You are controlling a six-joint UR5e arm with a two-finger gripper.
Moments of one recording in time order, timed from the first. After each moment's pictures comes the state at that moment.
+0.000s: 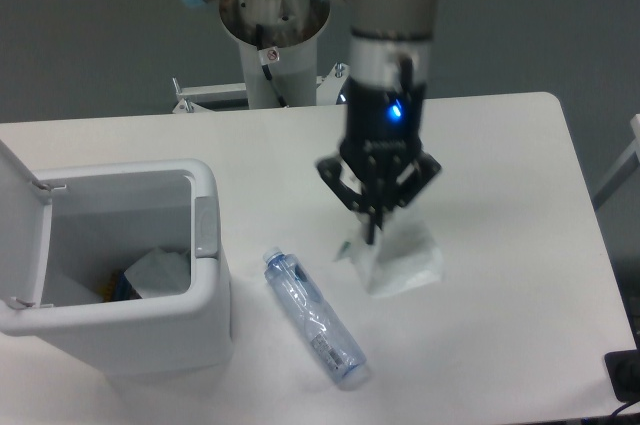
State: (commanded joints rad) arm 2.35 -1.68 -1.43 -0.87 1.19 0.04
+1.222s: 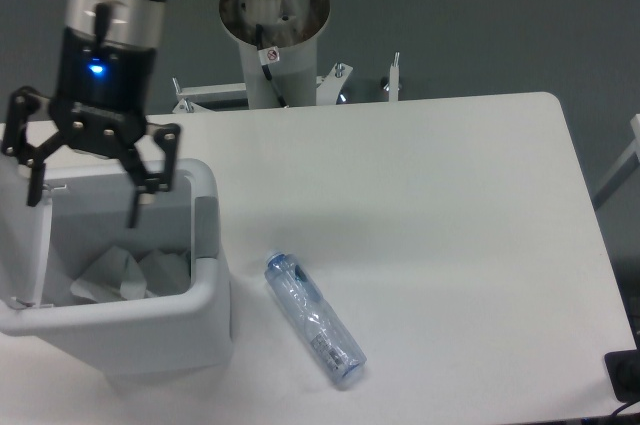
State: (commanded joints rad) arm 2.28 -1.75 -1.42 -0.84 1.19 -0.07
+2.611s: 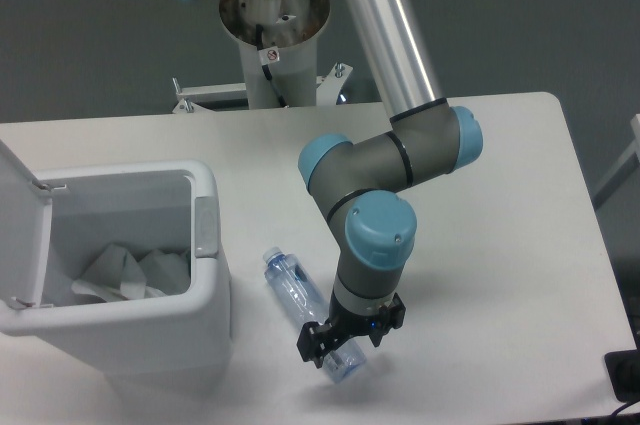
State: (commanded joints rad) arm 2.37 -2.24 -1.42 -0.91 1.42 0.00
